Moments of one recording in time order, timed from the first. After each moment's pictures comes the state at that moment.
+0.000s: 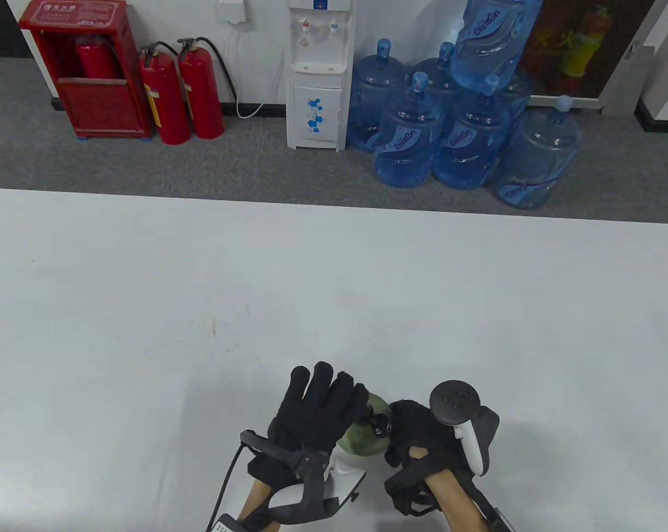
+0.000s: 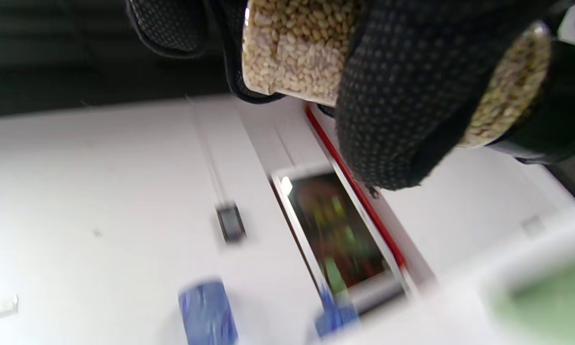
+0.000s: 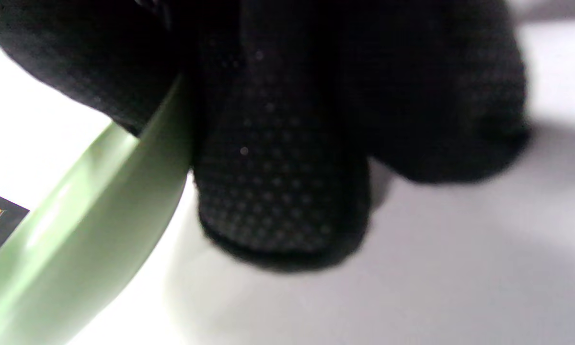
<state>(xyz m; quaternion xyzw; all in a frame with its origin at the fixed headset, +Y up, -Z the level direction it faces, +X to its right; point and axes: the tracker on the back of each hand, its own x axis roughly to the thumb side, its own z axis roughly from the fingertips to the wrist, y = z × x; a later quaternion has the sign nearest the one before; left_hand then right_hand) -0.043 -0.672 -0.184 0.42 -0.14 -0.09 0.89 0.169 -0.752 -0.263 -0.13 0.14 0.91 0.37</state>
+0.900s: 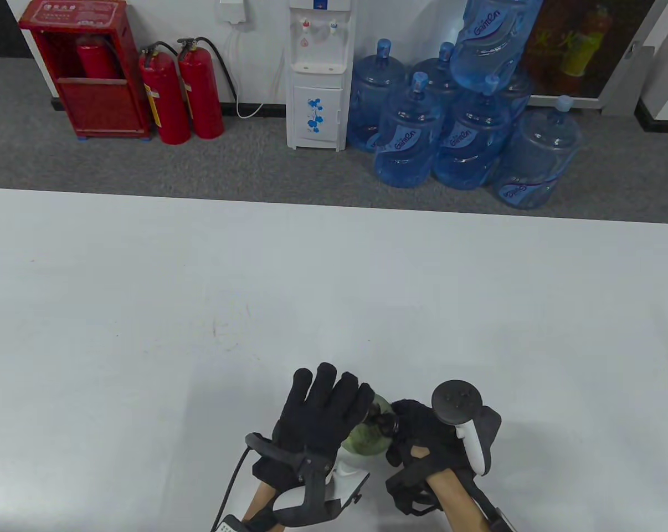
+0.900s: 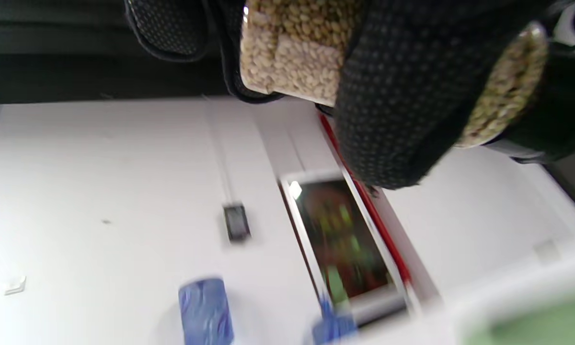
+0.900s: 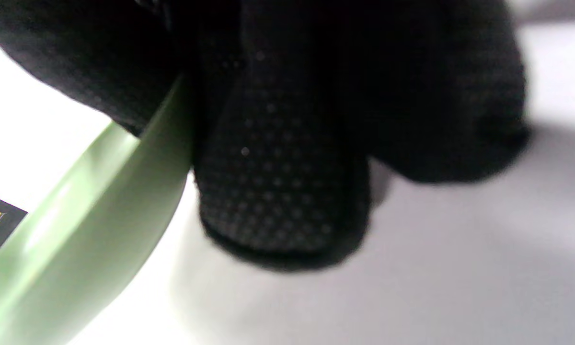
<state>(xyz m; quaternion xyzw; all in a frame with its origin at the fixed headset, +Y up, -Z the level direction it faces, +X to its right) -0.038 -0.673 -0.184 0.41 -0.13 -0.04 0.90 0.171 -0.752 -0.263 -0.14 0.13 0.91 0.37</state>
